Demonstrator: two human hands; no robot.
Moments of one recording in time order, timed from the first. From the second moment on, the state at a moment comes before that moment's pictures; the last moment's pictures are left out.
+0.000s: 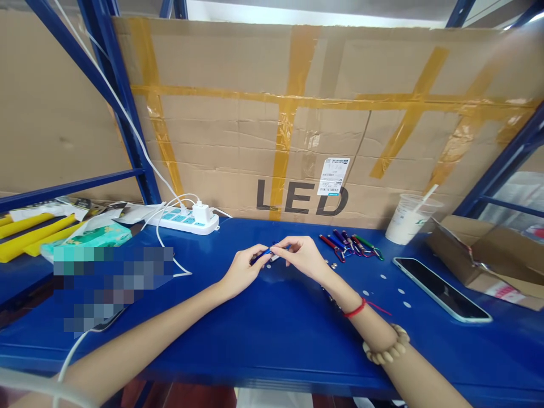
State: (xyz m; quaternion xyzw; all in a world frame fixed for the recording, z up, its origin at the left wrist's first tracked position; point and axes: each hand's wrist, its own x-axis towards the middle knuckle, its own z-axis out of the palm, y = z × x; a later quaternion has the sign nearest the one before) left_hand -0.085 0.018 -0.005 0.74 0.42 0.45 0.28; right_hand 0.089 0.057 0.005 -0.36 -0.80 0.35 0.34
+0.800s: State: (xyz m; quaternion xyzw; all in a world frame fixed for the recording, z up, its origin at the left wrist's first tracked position) left_hand -0.084 0.022 0.000 0.61 0.47 0.48 0.42; right_hand 0.110 0.043 0.045 -0.66 -0.73 0.04 0.17
